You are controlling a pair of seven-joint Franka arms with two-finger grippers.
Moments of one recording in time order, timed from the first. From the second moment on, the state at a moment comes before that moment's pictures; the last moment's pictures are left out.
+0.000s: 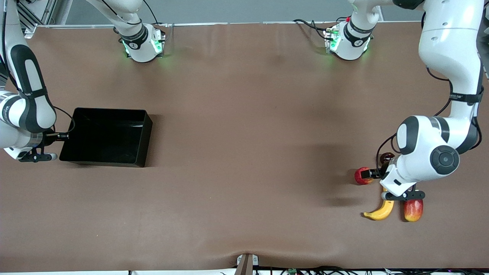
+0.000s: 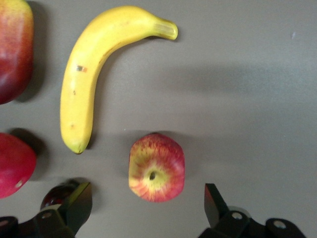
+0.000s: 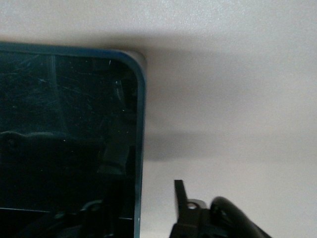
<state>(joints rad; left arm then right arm) 0.03 0.65 -0.12 -1.53 0.08 2.10 -0.15 -0.35 0.48 -0.04 -1.88 -0.08 2.07 -0.38</state>
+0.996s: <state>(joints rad) 0.03 0.76 -0.12 -1.52 0.14 2.21 -0.15 -0.33 0.43 -0.02 -1.85 0.09 1.79 -0.46</state>
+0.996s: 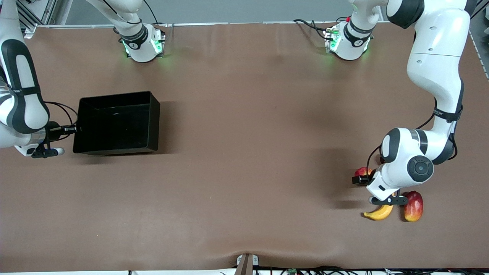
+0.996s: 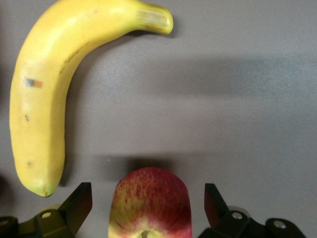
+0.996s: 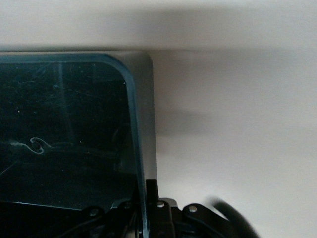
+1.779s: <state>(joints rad) 0.03 0.74 -0.12 -1.59 0.14 2.21 -0.12 0.06 0.32 0.00 -1.87 0.19 1.72 0.12</state>
